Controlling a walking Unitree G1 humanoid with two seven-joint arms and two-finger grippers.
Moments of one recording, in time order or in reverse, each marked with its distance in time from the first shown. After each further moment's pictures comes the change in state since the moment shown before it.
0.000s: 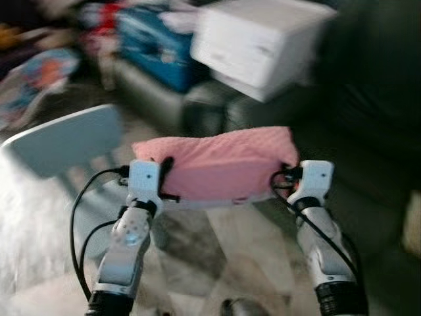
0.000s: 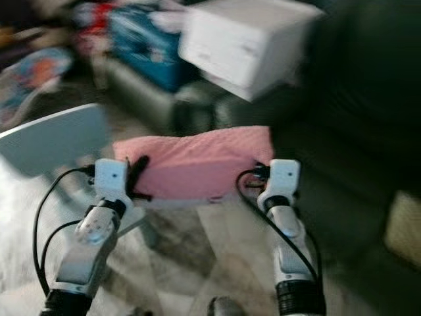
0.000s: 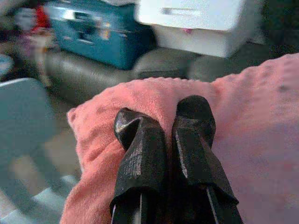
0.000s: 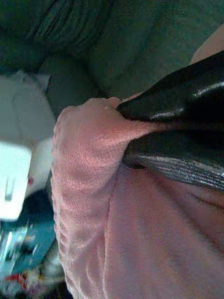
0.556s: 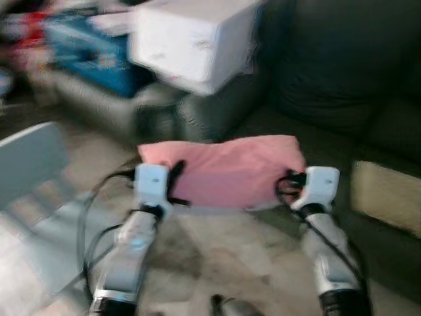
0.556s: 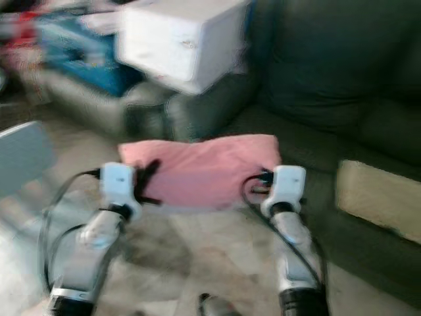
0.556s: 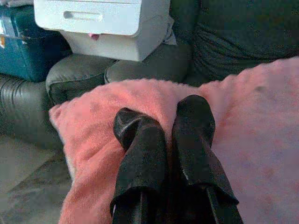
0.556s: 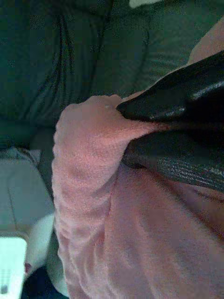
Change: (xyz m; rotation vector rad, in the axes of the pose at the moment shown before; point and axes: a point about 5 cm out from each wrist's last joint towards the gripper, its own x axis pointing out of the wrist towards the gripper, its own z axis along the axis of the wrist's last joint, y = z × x) left arm -0.007 -0.005 0.002 -0.029 -0.009 -0.059; right arm -0.007 -0.002 -0.002 -0.001 -0.004 -0.018
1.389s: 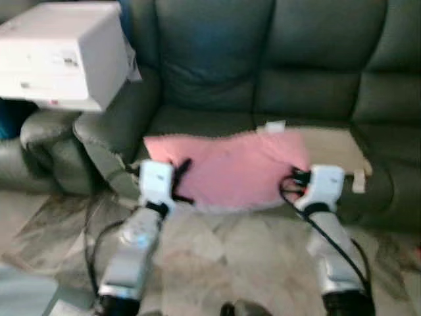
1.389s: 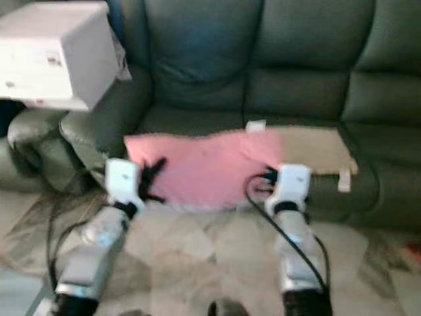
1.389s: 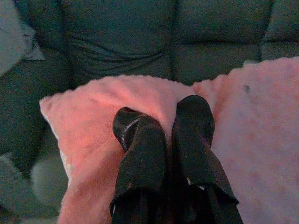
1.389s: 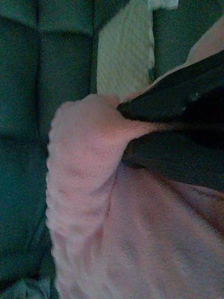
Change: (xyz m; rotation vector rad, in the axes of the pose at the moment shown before) left arm 0.006 -0.009 0.003 -0.037 -0.010 -0.047; right arm 0.000 -0.005 0.000 -0.014 0.000 -0.012
